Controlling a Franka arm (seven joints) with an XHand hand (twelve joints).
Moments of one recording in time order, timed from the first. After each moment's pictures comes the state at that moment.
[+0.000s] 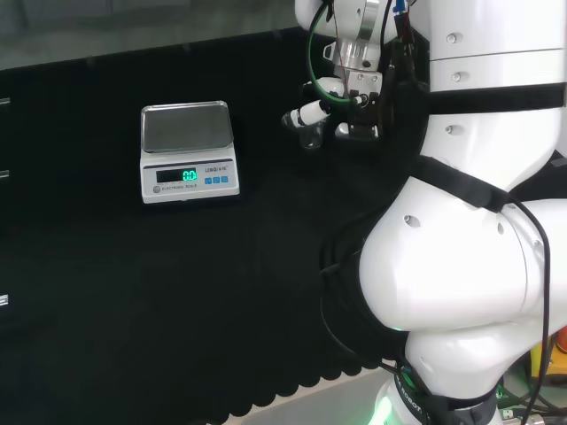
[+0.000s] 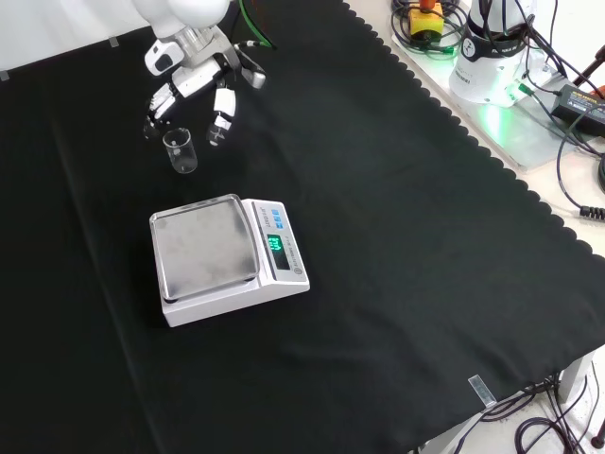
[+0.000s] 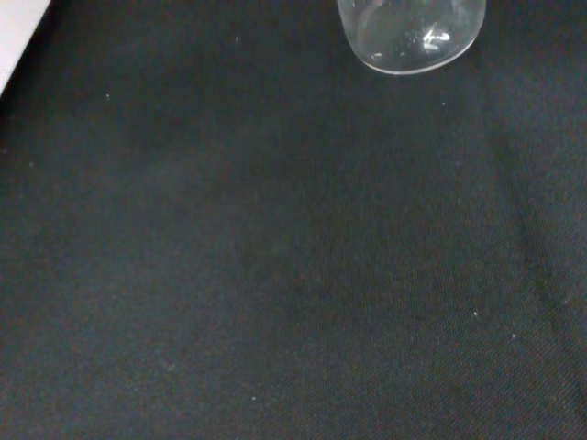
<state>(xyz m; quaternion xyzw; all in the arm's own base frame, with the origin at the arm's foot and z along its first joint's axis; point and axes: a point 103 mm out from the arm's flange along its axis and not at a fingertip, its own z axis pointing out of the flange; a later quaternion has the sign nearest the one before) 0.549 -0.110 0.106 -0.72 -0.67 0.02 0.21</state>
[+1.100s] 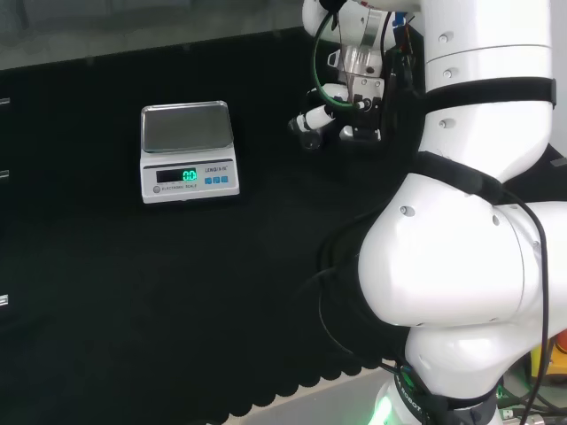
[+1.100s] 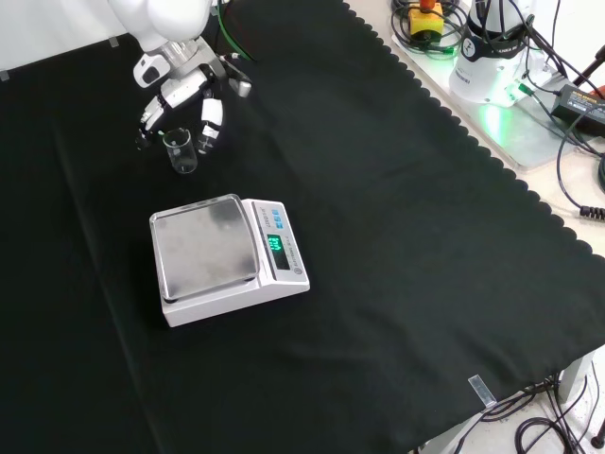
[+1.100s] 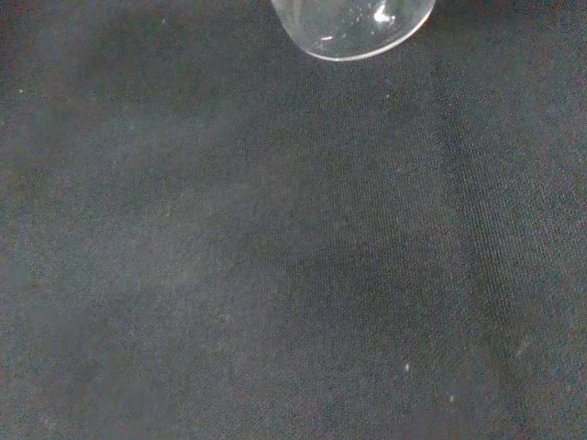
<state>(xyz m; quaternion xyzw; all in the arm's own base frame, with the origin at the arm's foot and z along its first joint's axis) 0.572 -0.131 0.078 -0.71 -0.67 0.02 0.22</state>
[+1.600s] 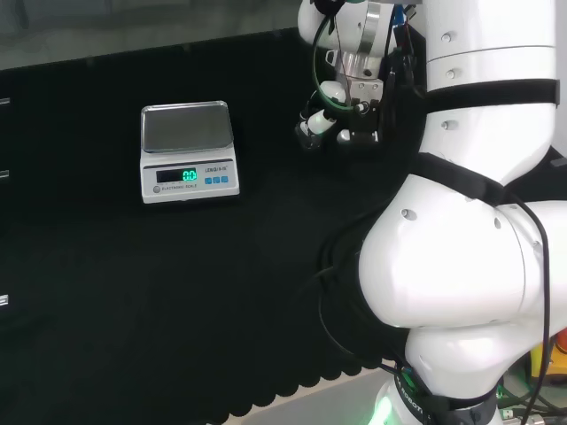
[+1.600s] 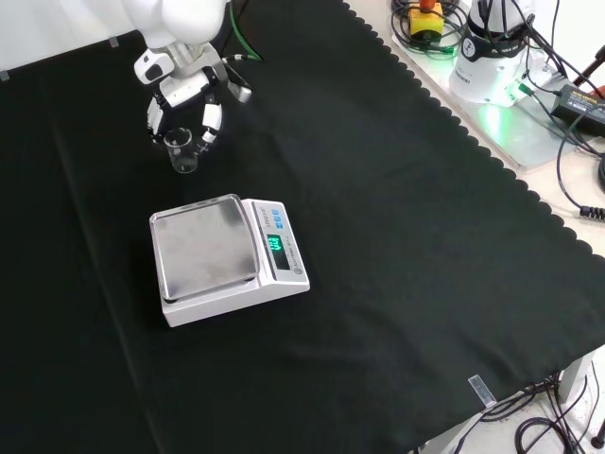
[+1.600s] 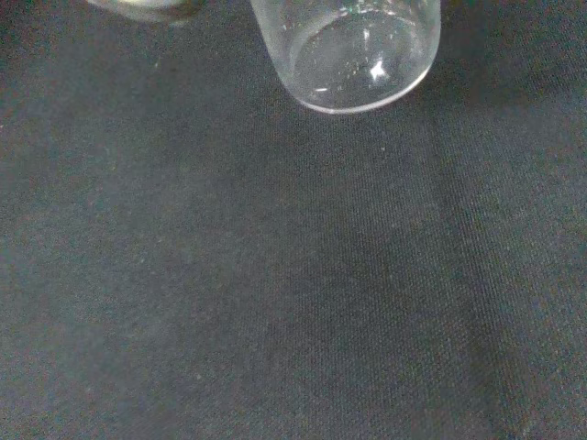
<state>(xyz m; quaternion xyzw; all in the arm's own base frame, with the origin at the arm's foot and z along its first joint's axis) 0.577 -0.128 0.076 -0.72 -0.68 -0.01 0.16</state>
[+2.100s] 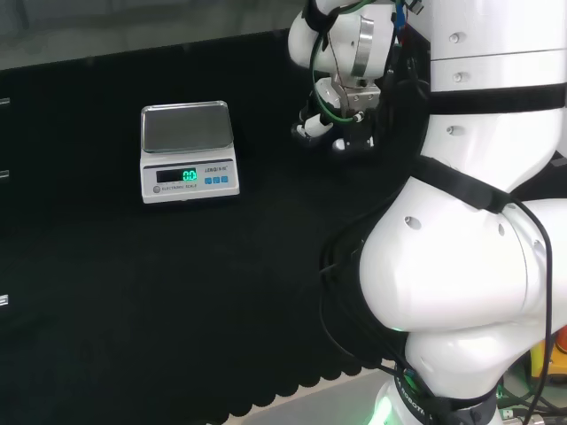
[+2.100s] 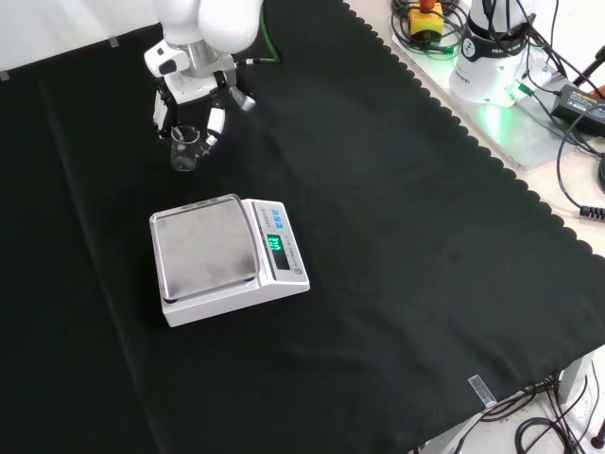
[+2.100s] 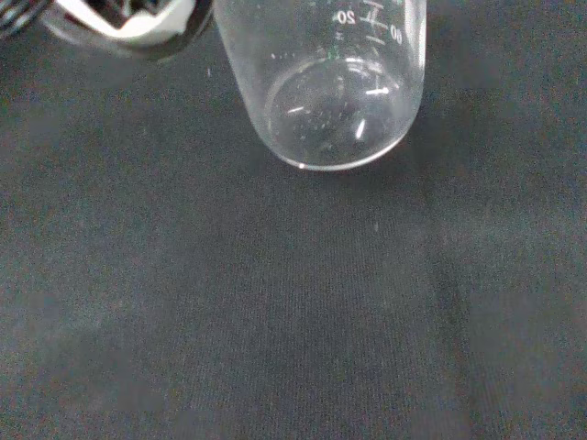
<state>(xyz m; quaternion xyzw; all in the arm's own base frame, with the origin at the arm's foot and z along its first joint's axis) 0.579 -0.121 0.080 -0.72 -0.69 -0.04 0.04</state>
